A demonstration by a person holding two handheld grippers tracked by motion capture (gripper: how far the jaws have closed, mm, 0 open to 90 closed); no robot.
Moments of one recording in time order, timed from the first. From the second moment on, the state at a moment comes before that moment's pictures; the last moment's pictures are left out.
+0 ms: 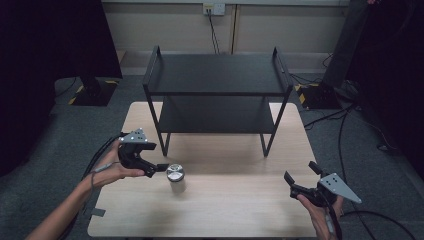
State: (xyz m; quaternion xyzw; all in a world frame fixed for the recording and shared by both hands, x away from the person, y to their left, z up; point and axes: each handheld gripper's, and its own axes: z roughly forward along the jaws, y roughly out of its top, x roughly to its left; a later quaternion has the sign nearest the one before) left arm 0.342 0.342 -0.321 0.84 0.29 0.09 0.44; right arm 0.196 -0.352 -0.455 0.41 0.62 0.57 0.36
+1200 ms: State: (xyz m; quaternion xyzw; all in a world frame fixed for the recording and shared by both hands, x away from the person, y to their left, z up) left arm 0.355 0.304 -0.382 0.87 0.27 0.07 0.41; right arm 0.198 -0.353 -0.457 0.41 0.62 0.57 0.35
